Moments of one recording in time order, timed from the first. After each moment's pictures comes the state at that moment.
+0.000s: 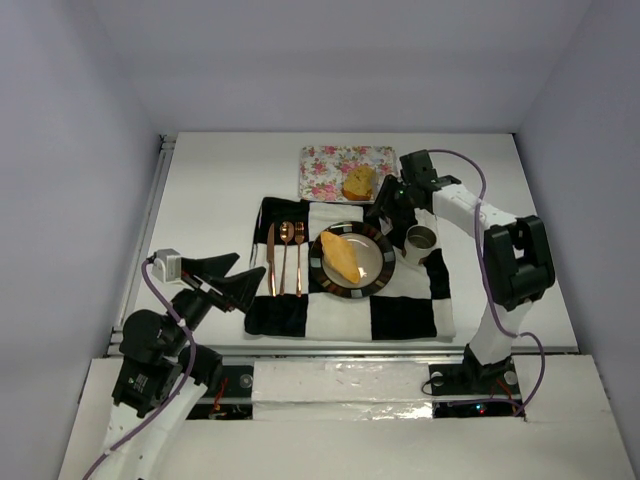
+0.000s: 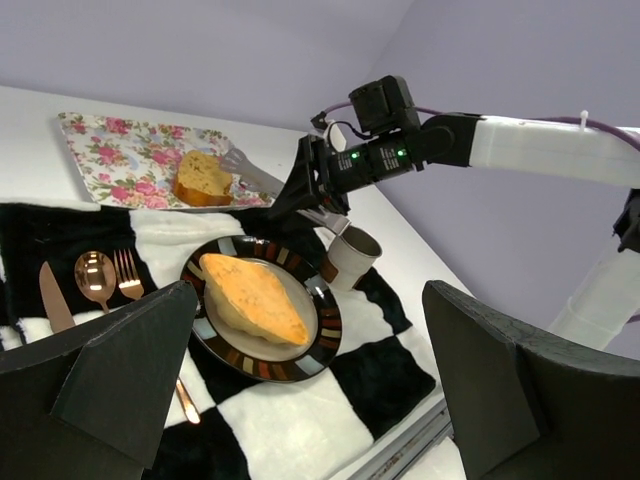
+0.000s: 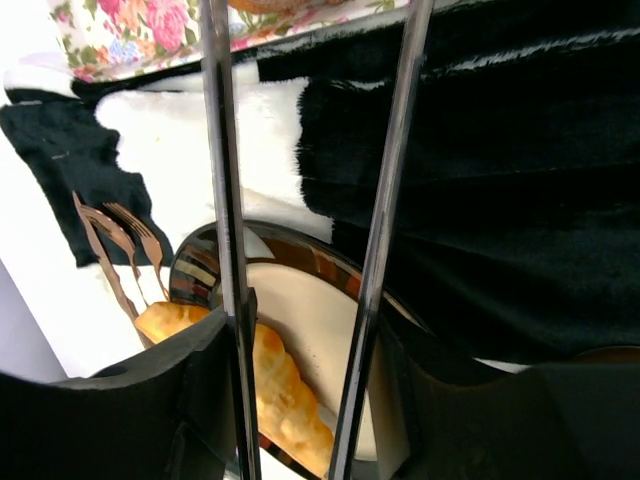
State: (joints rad) left arm -0.42 0.06 0.52 -0.28 0.18 -0.57; right arm 0.32 1.83 1.34 -0.44 -0.25 0.71
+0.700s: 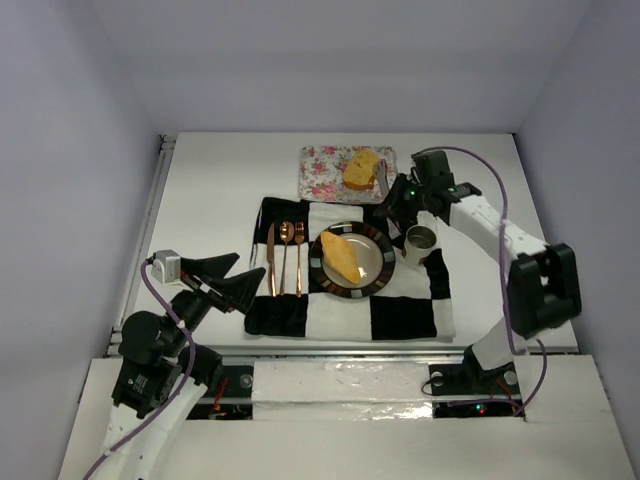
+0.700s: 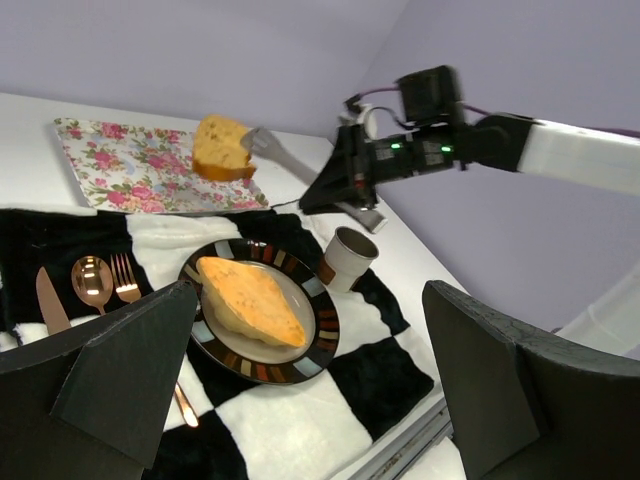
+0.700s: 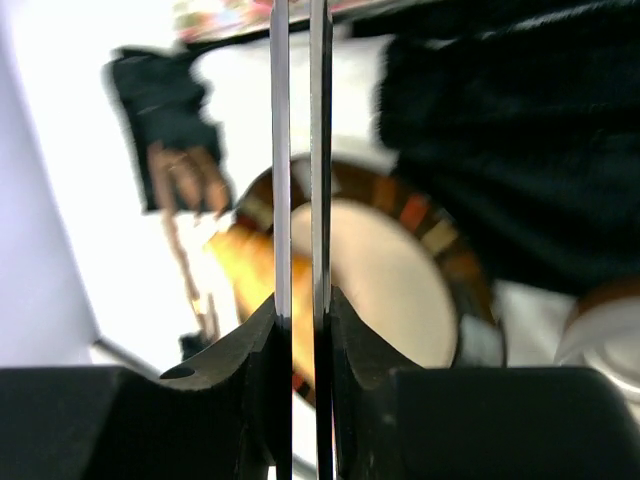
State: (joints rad) left arm -0.42 0.05 0.52 -0.27 0.18 -0.56; right arm 0.32 1.65 1.25 -0.42 -0.30 0.70
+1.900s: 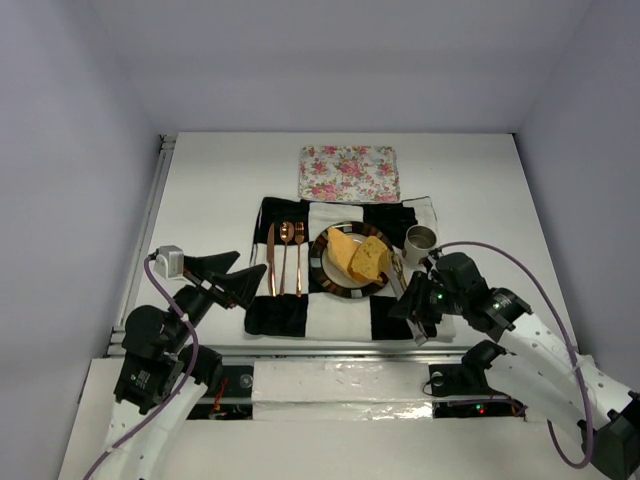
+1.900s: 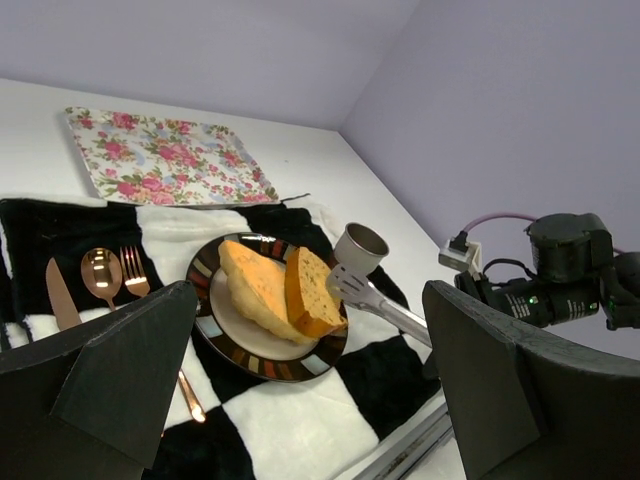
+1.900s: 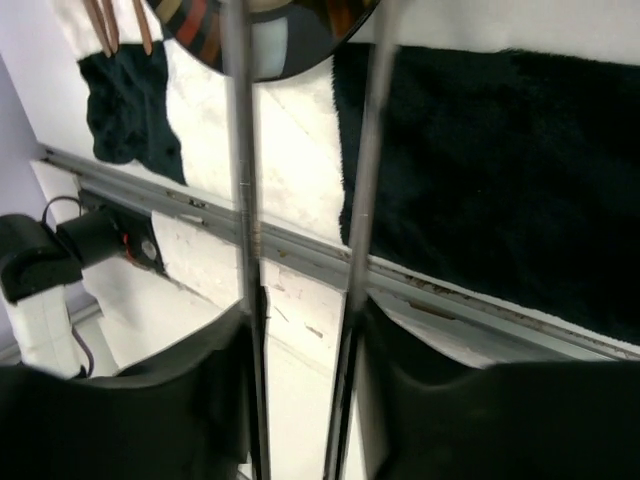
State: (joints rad) left arm -0.40 0.09 0.52 -0.27 0.19 -0.56; right arm 0.60 0.71 0.52 -0.64 -0.30 0.90
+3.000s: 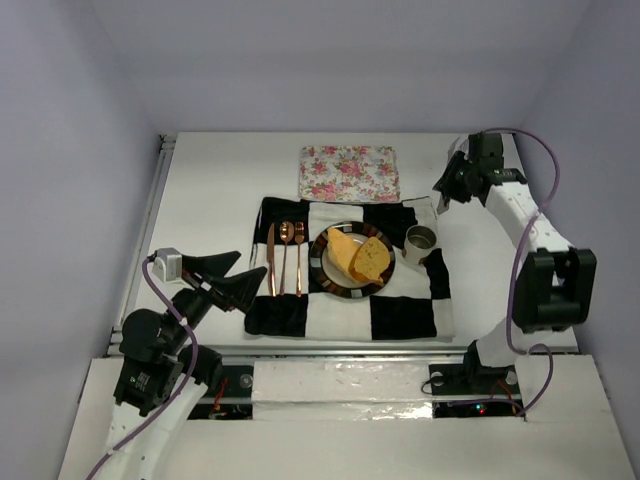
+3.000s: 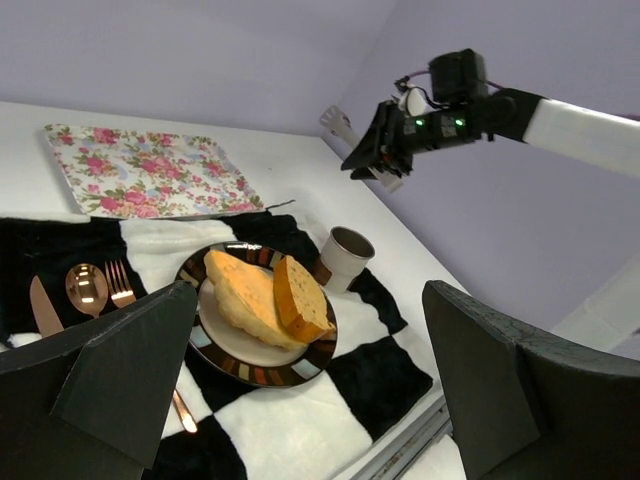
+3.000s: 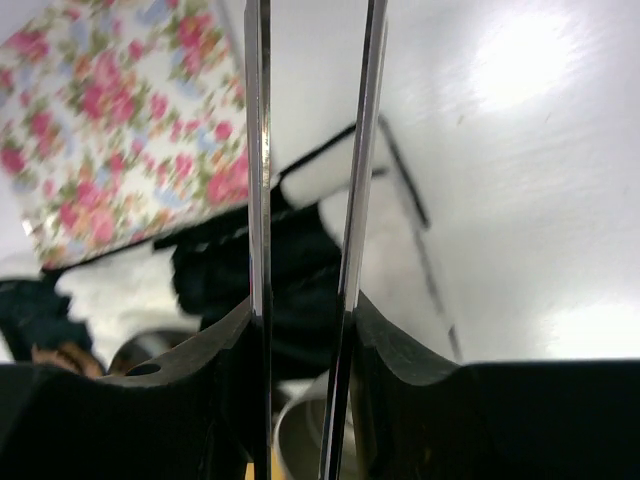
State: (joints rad) left arm -0.39 0.07 0.52 -0.24 0.23 -0.56; right arm 0.05 1.58 1.32 -0.50 -0.05 0.54
